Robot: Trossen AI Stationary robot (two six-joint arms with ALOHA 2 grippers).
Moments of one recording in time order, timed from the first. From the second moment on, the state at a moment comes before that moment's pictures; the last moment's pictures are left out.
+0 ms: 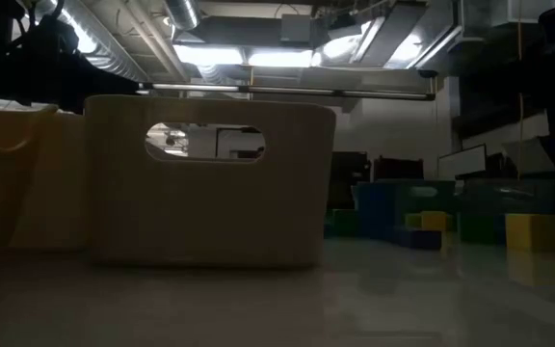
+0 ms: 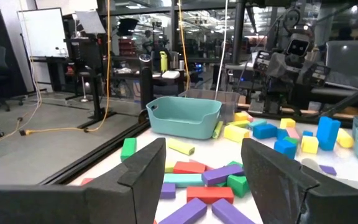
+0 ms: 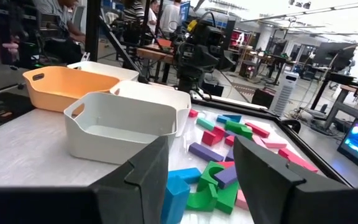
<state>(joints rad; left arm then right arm) 0.14 0.01 0.01 0.06 -0.26 0.01 0.18 0.02 0.06 -0.02 0.12 -0.22</state>
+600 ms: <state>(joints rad) 0.14 0.01 0.08 0.24 -0.46 -0.02 0.18 0.02 0.06 0.00 0.15 -0.19</state>
